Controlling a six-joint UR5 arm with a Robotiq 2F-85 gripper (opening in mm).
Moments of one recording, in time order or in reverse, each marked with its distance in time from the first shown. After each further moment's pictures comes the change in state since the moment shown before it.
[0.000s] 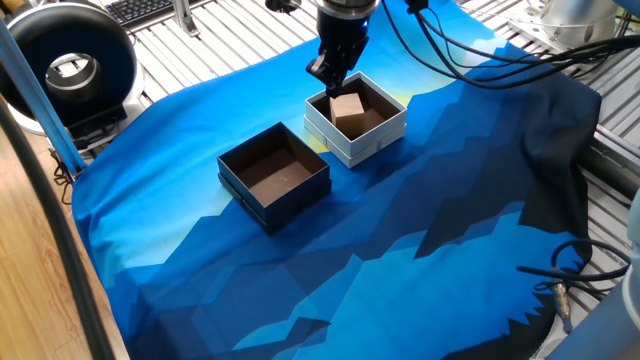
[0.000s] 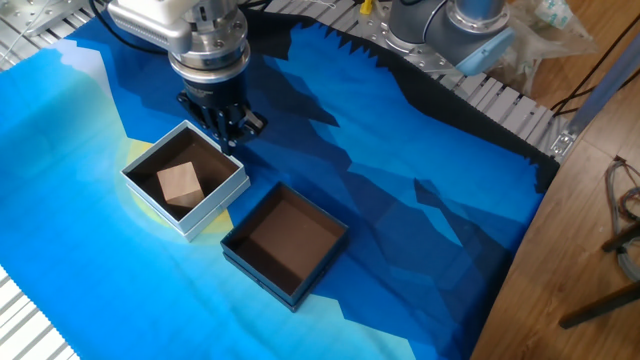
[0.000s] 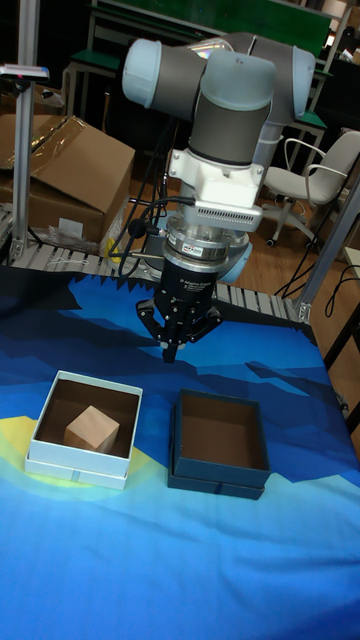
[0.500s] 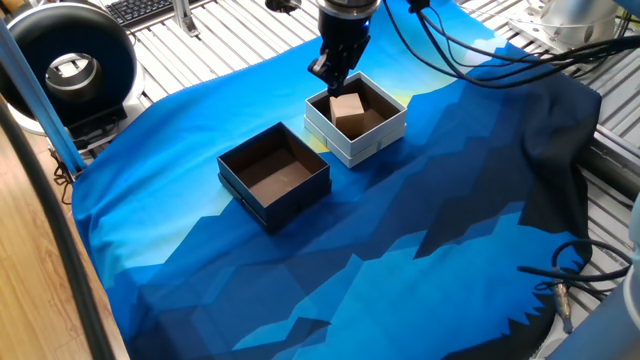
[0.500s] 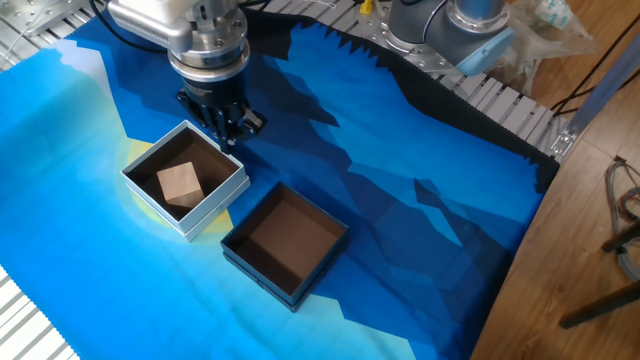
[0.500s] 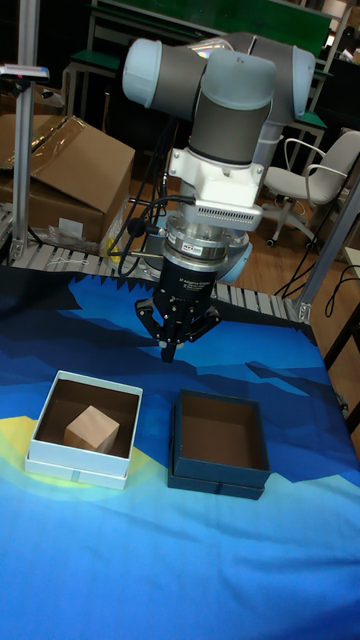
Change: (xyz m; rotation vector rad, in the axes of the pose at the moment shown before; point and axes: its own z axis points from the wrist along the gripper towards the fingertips) arm 0.001 -0.004 0.000 0.014 -0.004 -0.018
